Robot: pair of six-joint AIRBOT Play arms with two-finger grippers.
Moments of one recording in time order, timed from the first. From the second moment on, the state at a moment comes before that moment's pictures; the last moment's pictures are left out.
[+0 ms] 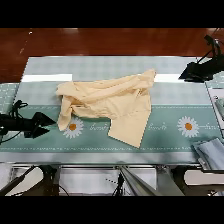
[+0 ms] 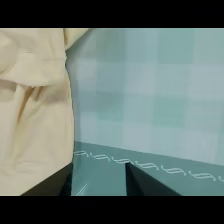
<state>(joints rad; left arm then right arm) 0.54 -1.10 0.55 0.95 -1.26 -1.32 -0.27 -1.53 1.55 -1.12 1.44 1.33</state>
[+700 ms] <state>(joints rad) 0.29 -1.26 0.50 0.77 -0.92 -1.30 -0.28 -1.53 1.49 -1.14 1.44 1.32</state>
